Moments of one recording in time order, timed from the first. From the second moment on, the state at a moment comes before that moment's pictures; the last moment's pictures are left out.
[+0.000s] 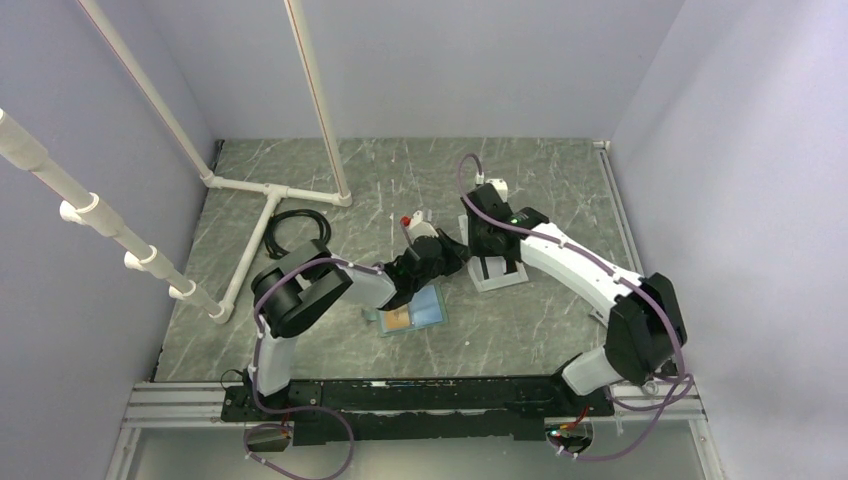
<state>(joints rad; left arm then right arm) -0.92 1.99 0.95 0.76 -0.21 -1.15 0.60 1.45 1.12 -0.63 0.28 0.49</state>
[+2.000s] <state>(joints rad) -0.93 1.96 0.95 0.69 -0.30 -1.15 0.48 1.58 0.98 -0.44 0.27 0.37</state>
